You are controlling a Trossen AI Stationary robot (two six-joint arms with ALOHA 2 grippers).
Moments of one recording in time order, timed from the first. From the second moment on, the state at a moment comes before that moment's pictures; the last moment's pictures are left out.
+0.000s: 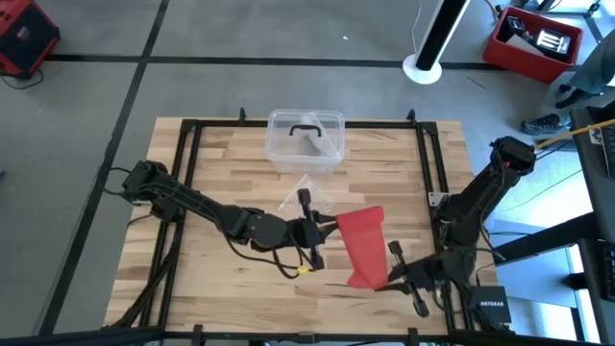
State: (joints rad) left arm -0.39 1.74 1.45 0.28 -0.70 0.40; right arm 1.00 1.21 0.57 0.48 0.60 0.00
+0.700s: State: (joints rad) left arm -0.42 1.91 1.45 0.28 -0.71 0.55; right arm 1.03 1.21 1.04 0.18 0.75 -0.31
